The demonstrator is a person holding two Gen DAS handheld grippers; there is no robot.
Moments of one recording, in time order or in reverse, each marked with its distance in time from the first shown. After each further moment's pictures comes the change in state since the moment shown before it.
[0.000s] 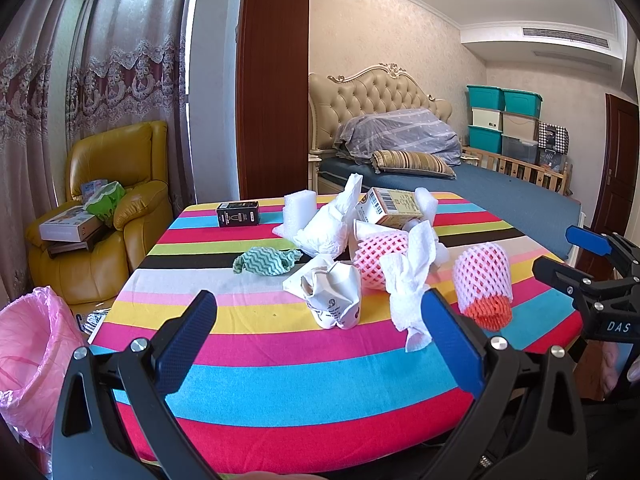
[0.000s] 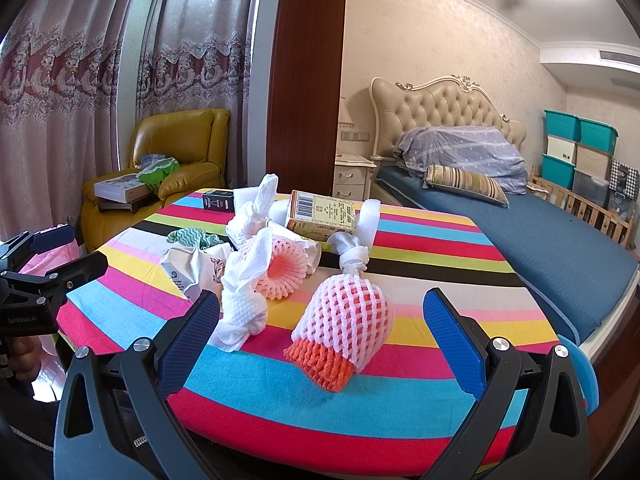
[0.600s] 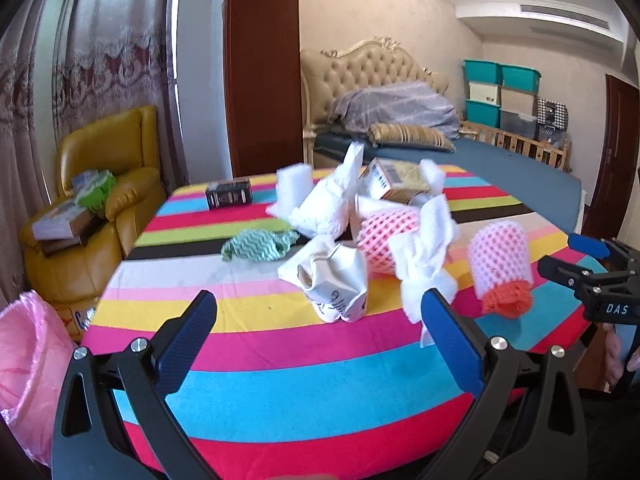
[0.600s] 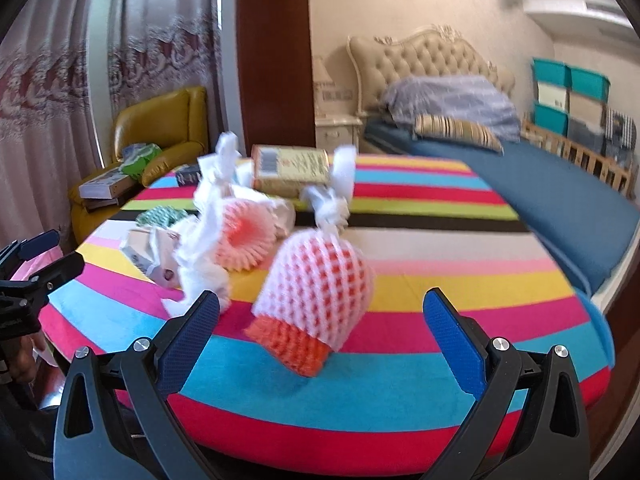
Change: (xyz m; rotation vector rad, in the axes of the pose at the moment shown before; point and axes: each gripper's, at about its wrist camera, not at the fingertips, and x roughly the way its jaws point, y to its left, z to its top) left arm 0.044 0.000 -0.002 0.023 0.121 -0.013; right arm 0.052 -0.032 -0.017 0.131 0.168 -0.009
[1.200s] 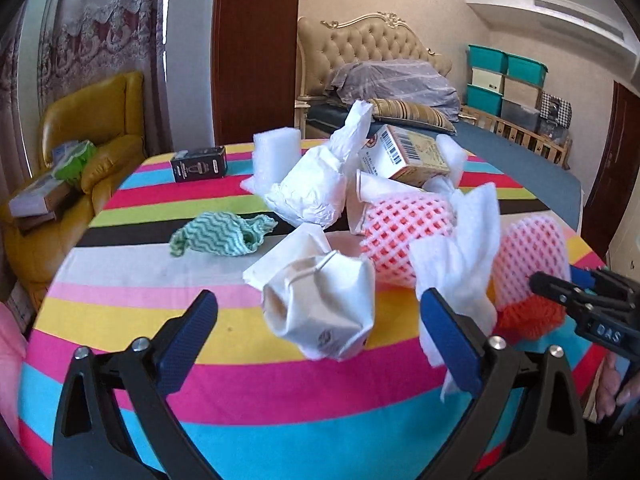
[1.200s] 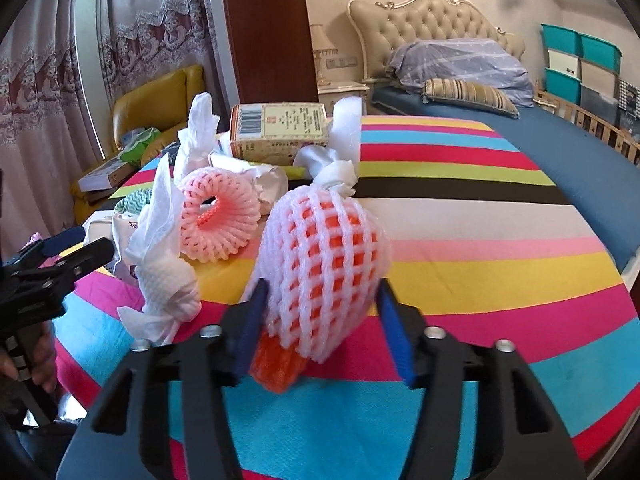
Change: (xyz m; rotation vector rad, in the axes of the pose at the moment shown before) left arm 0.095 0.000 0.016 -0.051 0.104 -0.048; right arm 0.064 -0.007 -0.001 0.040 0.087 0.054
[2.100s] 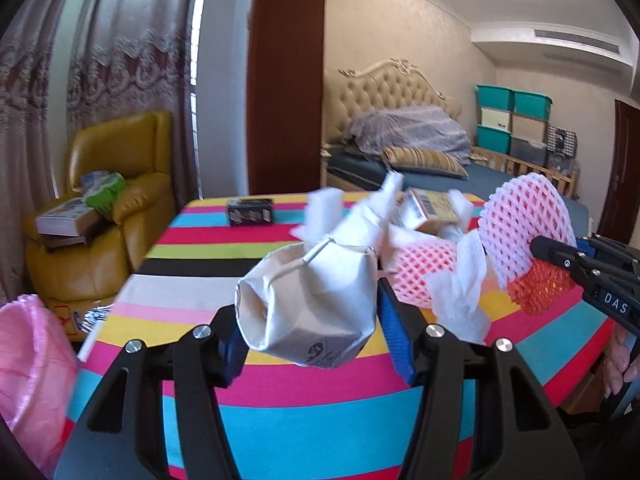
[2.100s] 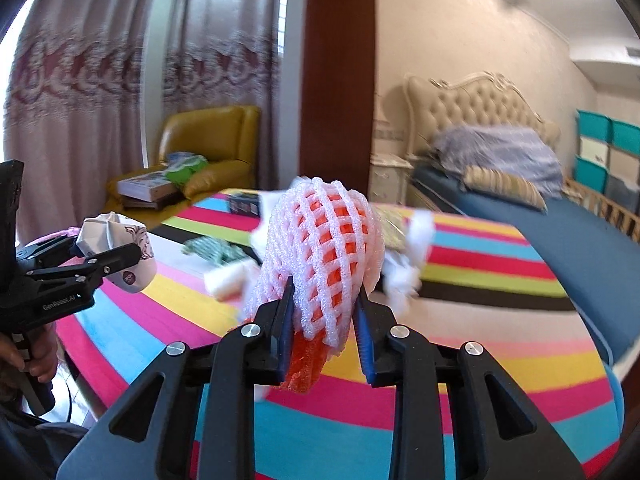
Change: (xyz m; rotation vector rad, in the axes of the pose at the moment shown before) left arm -0.089 0.040 -0.008 -0.012 -0.199 0.073; right arm -0.056 0.075 0.025 -0.221 -0.241 0.093
